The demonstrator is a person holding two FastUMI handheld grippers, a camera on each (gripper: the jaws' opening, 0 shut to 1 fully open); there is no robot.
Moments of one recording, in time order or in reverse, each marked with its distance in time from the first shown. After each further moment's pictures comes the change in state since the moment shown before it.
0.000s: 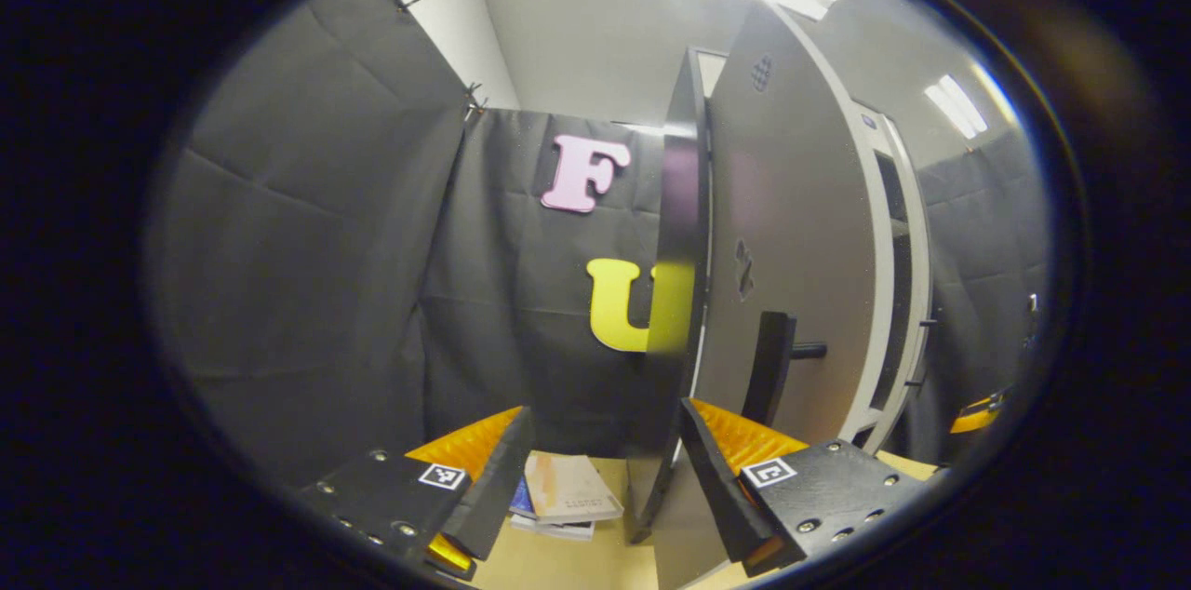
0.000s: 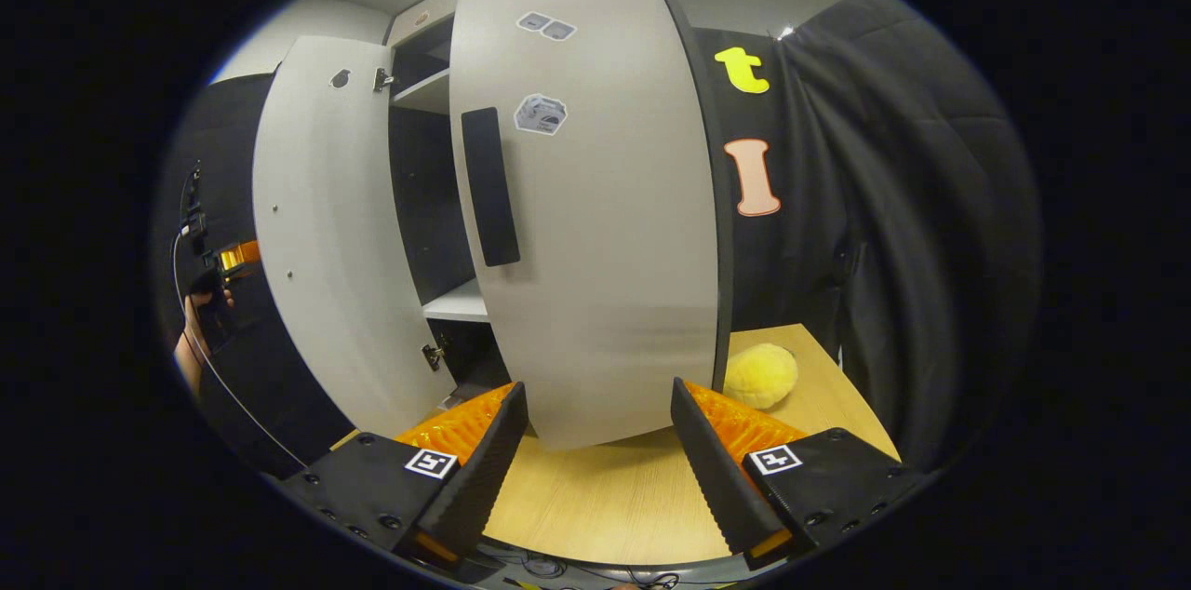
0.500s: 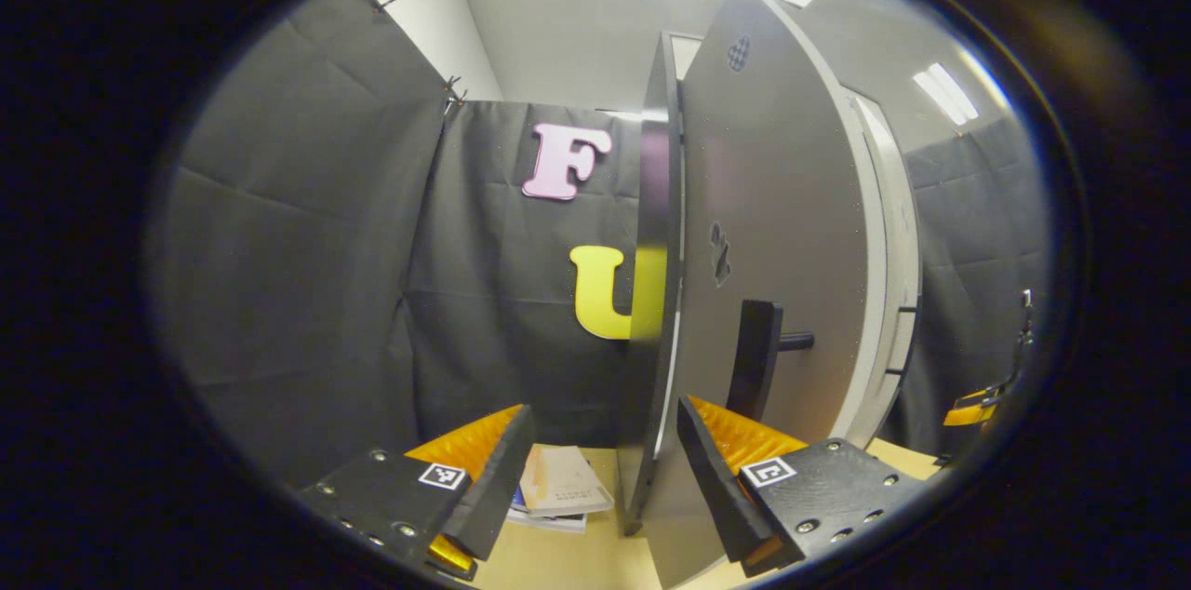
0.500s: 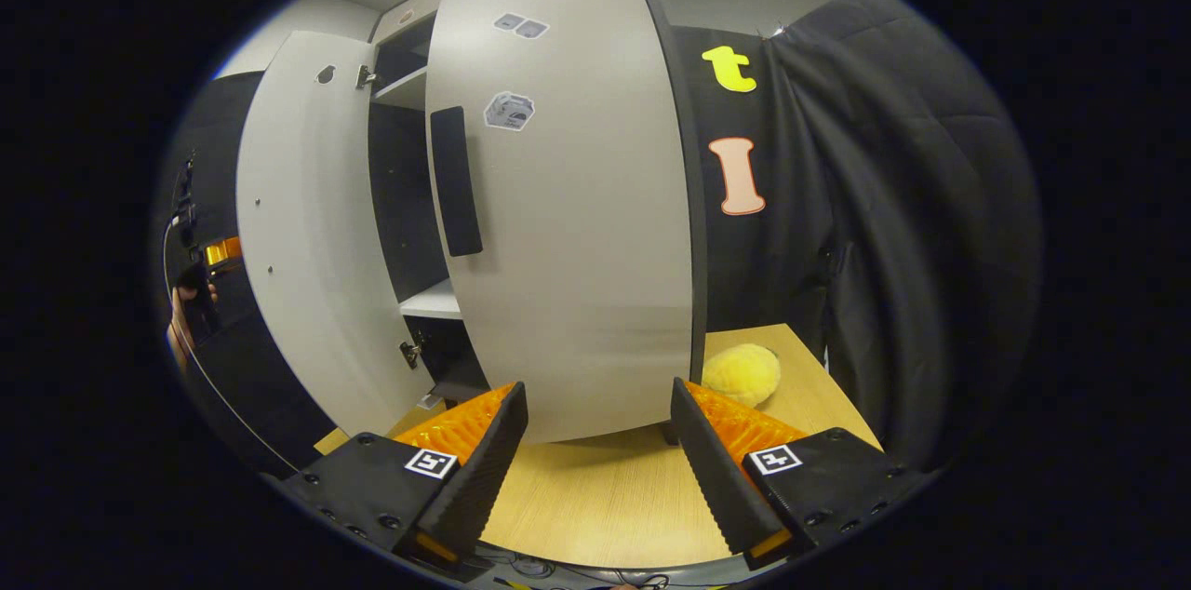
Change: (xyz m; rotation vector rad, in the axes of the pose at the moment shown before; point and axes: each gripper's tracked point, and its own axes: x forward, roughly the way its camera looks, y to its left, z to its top) left arm 0.012 -0.005 -0.006 0.017 0.040 -0.013; right arm 0.009 -0.019 -0.003 -0.001 0.001 -0.025
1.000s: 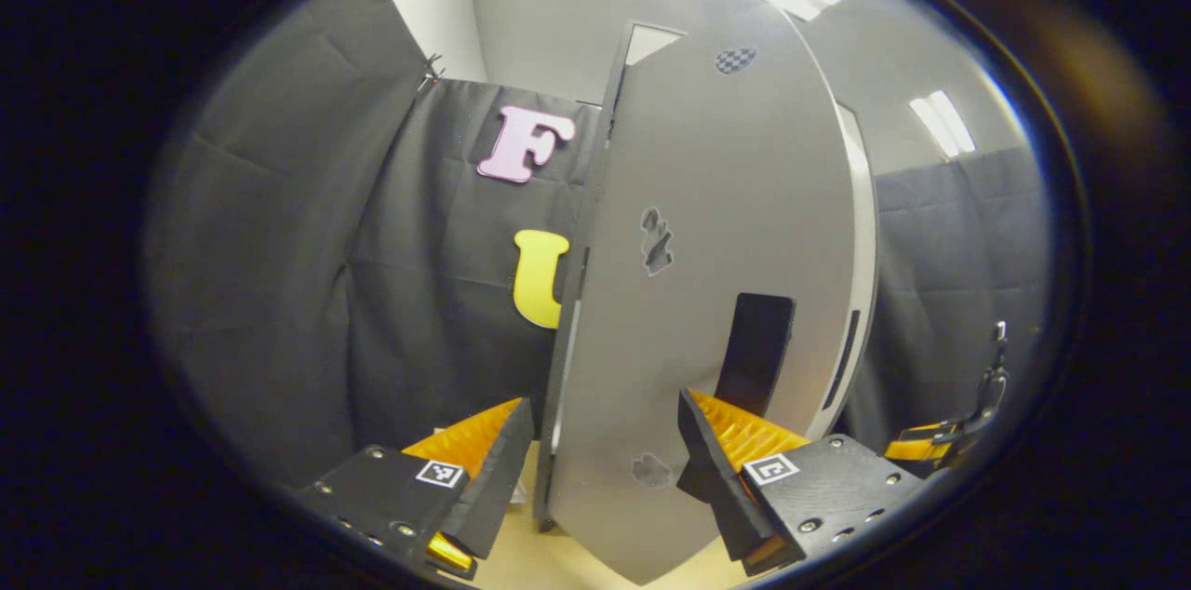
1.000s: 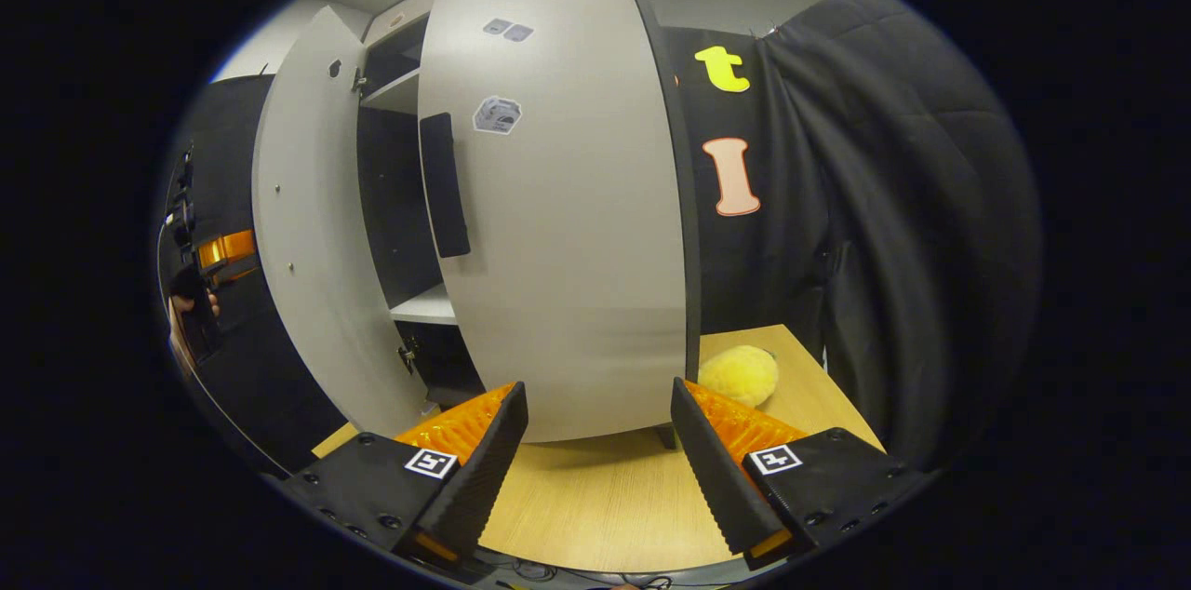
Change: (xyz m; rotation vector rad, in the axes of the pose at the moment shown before) left arm 0.023 -0.106 -0.015 -0.147 -0.002 -0.121; right arm 0.006 -0.019 0.004 0.014 -0.015 -0.033
